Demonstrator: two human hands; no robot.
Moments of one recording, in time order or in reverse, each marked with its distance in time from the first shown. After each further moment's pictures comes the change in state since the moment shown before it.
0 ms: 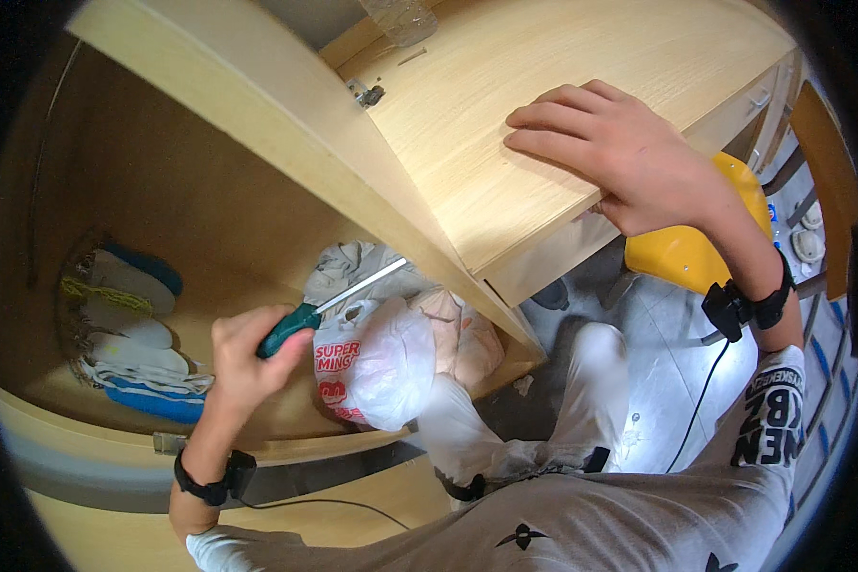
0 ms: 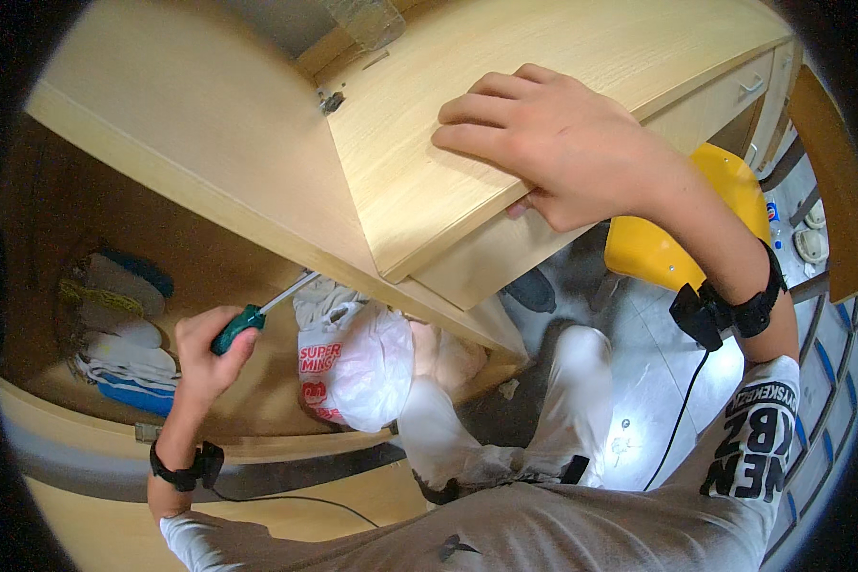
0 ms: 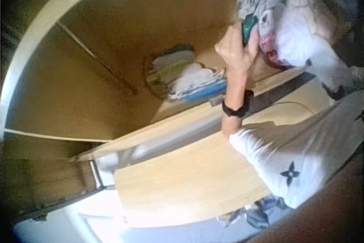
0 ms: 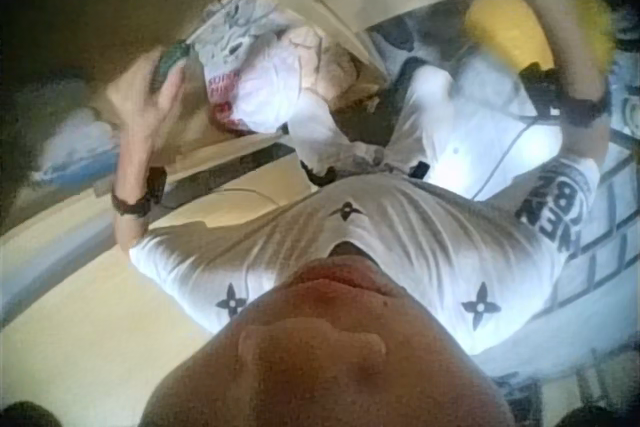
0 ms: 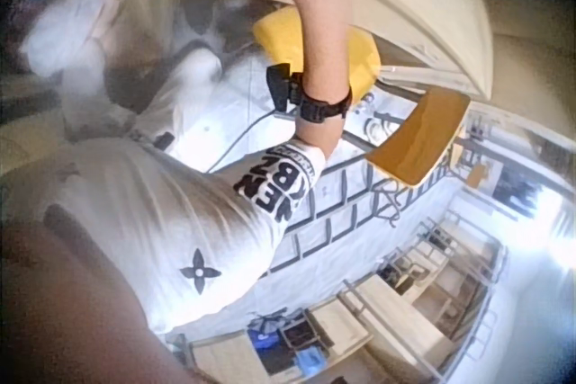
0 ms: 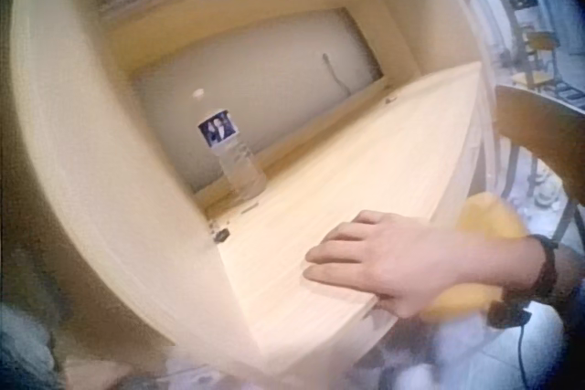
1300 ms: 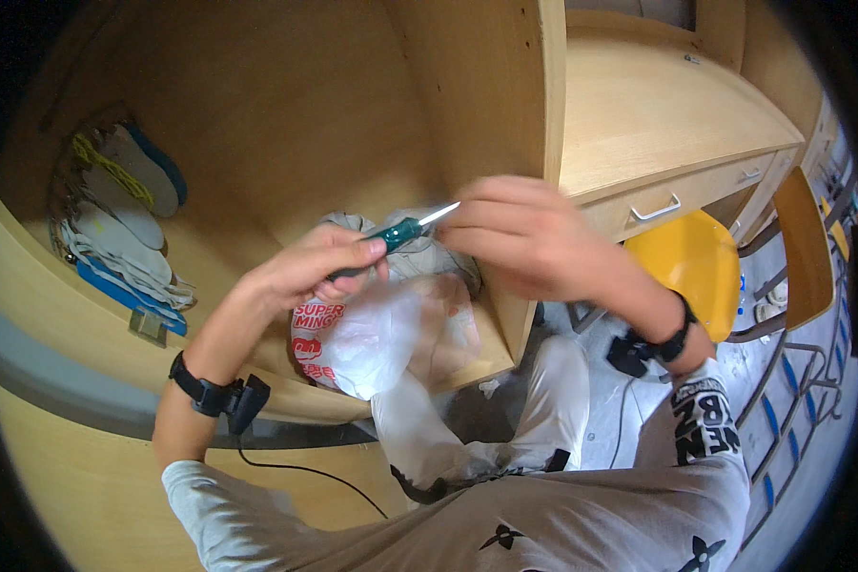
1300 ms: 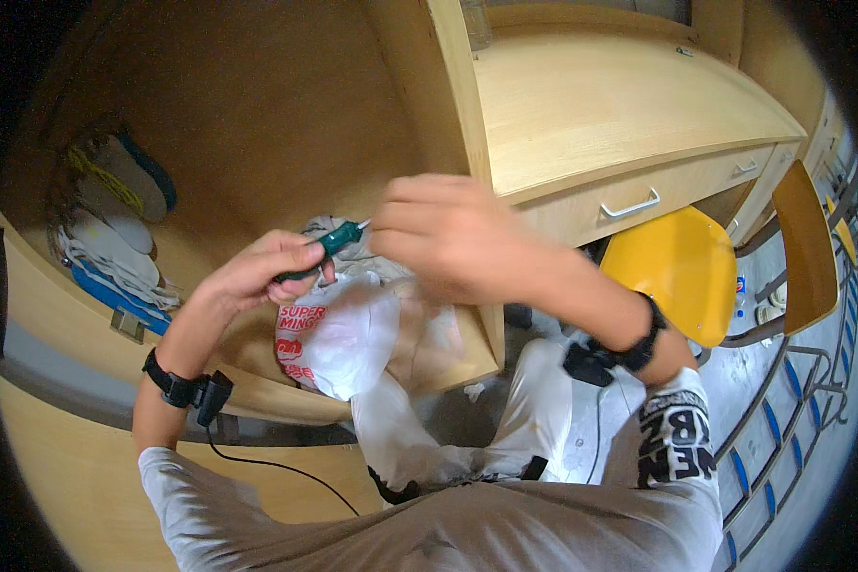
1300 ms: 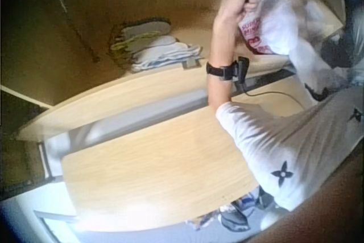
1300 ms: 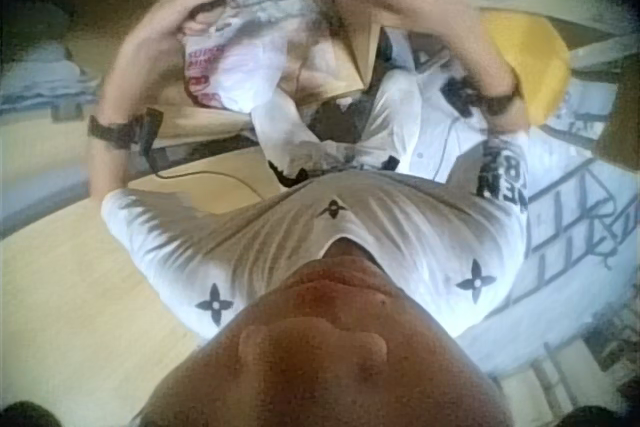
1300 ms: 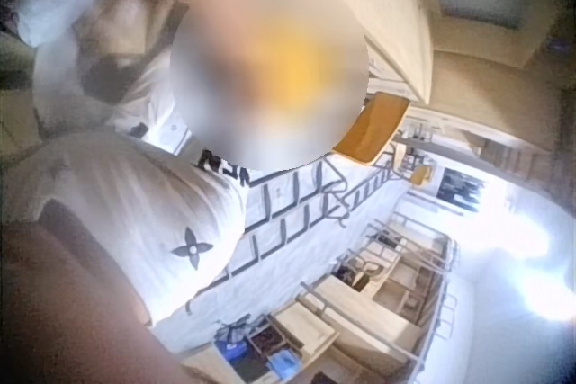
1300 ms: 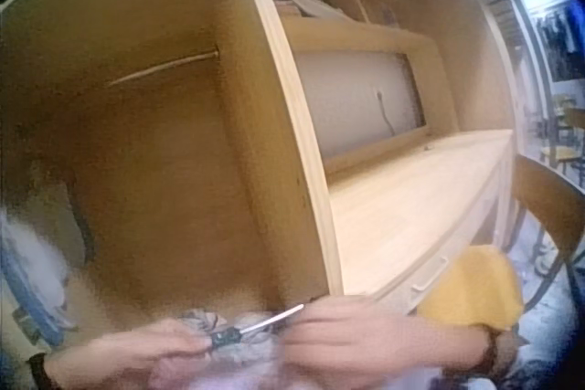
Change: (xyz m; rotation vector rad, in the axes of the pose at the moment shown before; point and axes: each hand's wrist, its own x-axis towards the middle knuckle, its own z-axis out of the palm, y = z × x) left_hand -0.017 -0.026 0.023 -1.263 -0.600 -0.531; right_hand 0.076 -0.133 0.013 0.313 0.404 -0.317
